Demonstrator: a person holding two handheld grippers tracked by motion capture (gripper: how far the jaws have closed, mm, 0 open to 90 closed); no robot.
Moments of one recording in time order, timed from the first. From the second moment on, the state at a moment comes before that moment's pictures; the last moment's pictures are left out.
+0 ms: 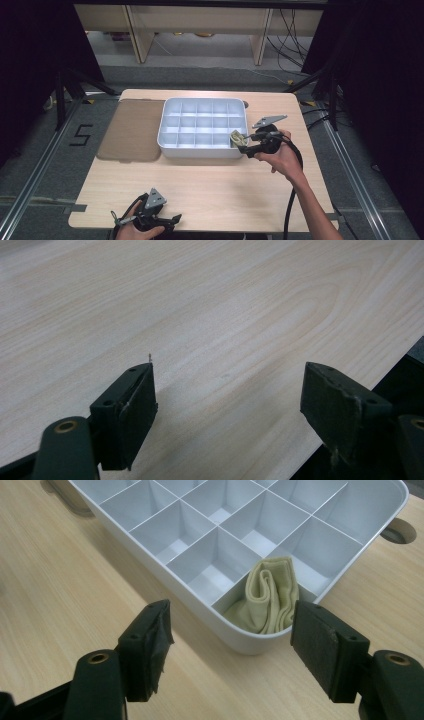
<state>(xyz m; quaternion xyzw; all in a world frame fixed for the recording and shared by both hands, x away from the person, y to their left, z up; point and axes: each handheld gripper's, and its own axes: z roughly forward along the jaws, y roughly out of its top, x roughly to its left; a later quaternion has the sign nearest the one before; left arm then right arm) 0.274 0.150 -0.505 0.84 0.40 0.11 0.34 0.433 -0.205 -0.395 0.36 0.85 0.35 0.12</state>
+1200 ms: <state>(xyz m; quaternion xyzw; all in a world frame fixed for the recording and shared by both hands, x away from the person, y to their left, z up) 0.273 0.149 -0.505 0.85 0.39 0.11 0.34 0.373 -0.217 -0.431 0.37 0.83 0.39 0.11</state>
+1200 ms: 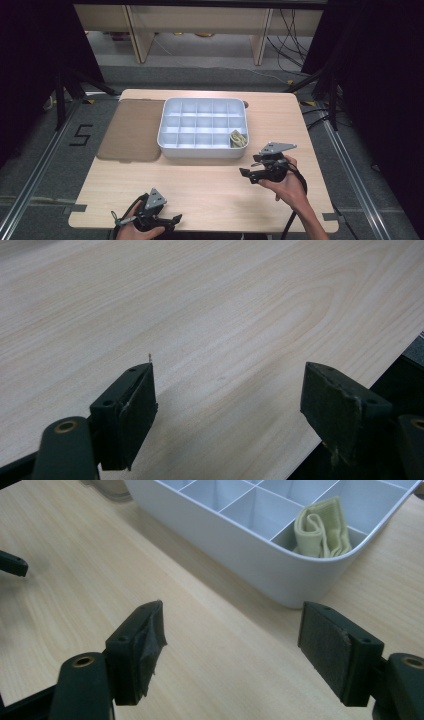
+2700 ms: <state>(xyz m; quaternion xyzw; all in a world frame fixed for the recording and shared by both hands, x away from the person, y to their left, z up) 0.272 0.148 -0.503 0.84 0.40 0.11 0.36 0.325 -0.233 -0.478 0.36 0.84 0.39 0.09</state>
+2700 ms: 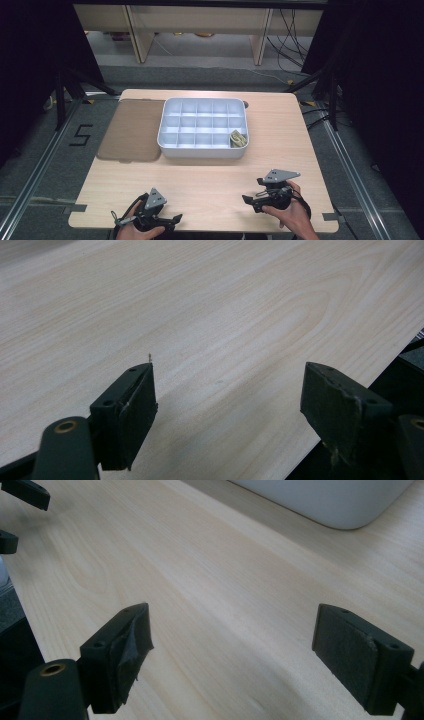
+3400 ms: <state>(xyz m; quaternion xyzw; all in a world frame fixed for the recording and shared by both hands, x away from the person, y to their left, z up) 0.271 0.147 -0.503 0.83 0.41 0.11 0.36 0.297 -0.246 -0.492 0.37 0.84 0.38 0.09</state>
